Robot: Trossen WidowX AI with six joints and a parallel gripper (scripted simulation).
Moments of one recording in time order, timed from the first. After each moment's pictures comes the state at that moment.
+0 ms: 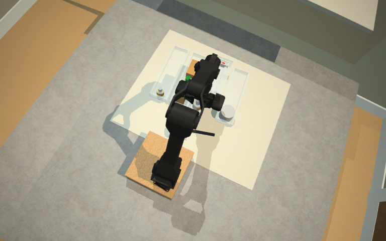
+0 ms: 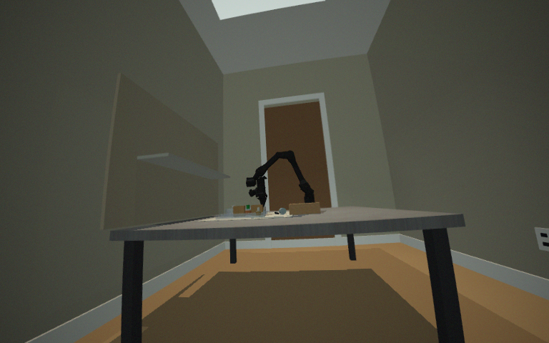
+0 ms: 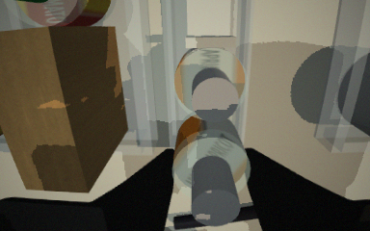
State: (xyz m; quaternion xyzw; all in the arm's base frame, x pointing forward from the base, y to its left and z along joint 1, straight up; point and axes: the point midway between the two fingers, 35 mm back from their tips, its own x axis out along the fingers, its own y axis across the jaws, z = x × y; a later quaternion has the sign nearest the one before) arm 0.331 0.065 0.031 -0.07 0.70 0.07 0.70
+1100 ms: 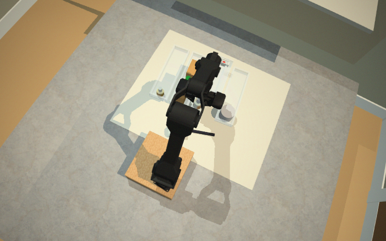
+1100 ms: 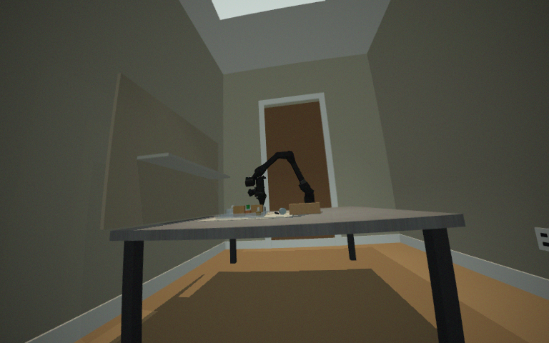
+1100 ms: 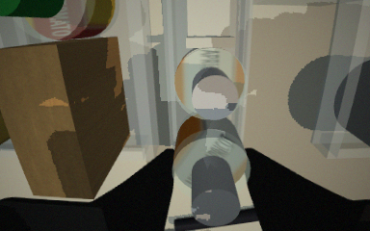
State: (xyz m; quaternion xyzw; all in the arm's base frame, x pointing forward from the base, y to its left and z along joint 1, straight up) arm 0.337 0.066 0.034 -0.07 0.70 0.07 0.70
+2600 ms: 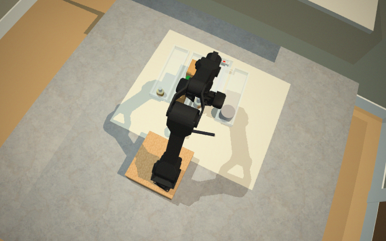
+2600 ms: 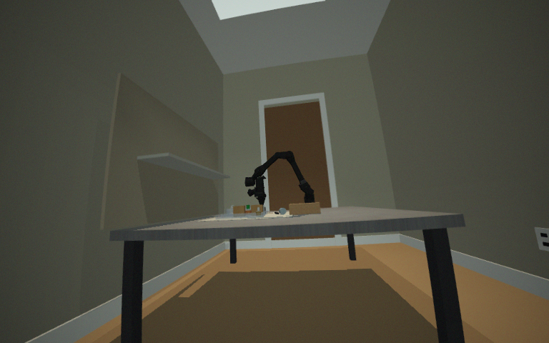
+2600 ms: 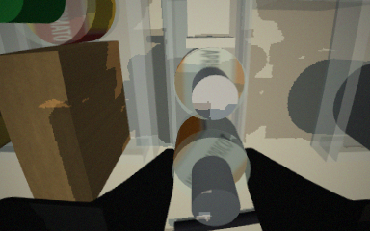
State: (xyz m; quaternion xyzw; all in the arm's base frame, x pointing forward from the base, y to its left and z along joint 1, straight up) arm 0.339 0.066 0.033 -0.07 0.70 0.07 0.70
